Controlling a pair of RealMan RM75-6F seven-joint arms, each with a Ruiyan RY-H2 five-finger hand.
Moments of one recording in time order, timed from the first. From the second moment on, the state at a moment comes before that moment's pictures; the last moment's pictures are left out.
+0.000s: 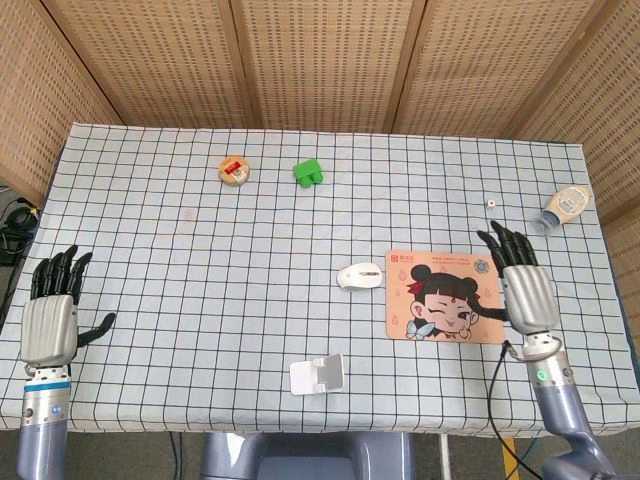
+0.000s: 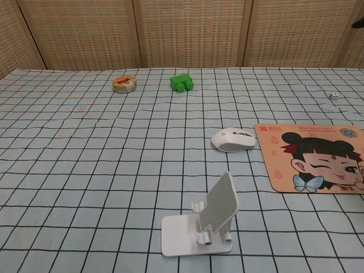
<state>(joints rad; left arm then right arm) -0.27 -1.36 -0.04 -1.72 1.27 1.65 0.30 0.36 -1.27 0.25 -1.66 -1.35 1.27 -0.07</state>
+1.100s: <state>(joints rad) -0.23 -1.32 -0.13 -1.72 1.24 1.50 0.21 0.79 -1.71 0.30 -1.41 -0.79 1.01 -0.57</state>
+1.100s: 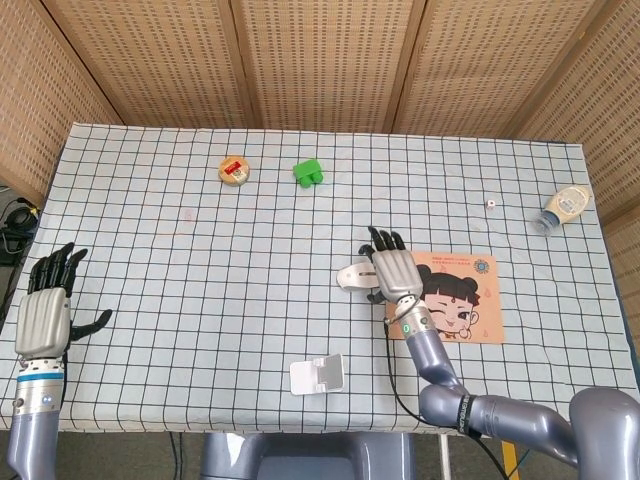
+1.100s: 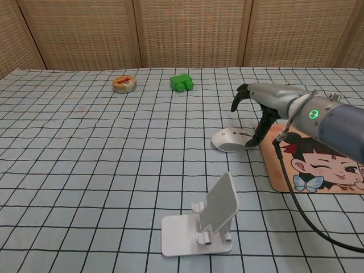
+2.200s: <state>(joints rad) -0.22 -1.31 -0.16 -1.71 1.23 1.46 0.19 0.86 -1.81 0.28 -1.24 -0.72 0.93 -0.57</state>
